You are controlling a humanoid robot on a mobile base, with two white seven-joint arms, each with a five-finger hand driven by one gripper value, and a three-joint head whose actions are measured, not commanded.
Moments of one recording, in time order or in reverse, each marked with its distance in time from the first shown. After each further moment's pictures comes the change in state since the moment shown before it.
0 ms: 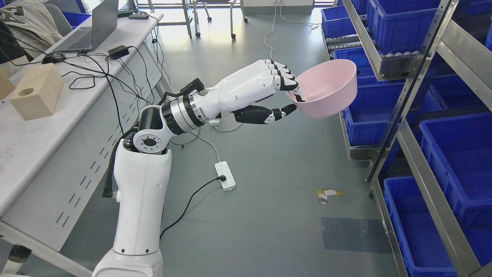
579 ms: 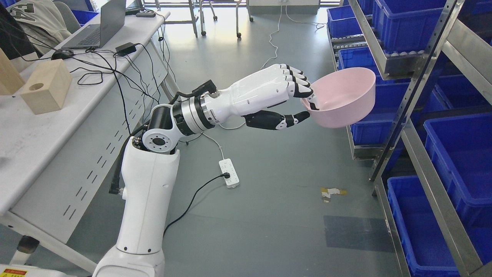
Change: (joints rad) left arm -0.008 0.000 -0.061 0.003 0.033 0.000 0.002; right arm 0.000 0.000 0.000 0.000 0.000 0.000 0.000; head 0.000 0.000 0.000
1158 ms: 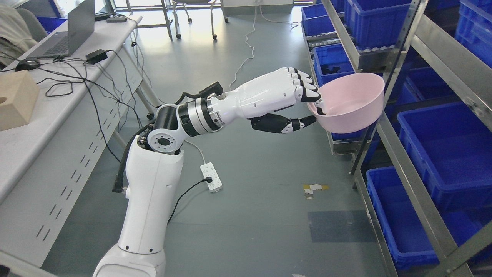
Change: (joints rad) left arm -0.007 0.000 -0.029 0.003 0.004 0.000 0.002; right arm 0.000 0.000 0.000 0.000 0.000 0.000 0.000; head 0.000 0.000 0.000
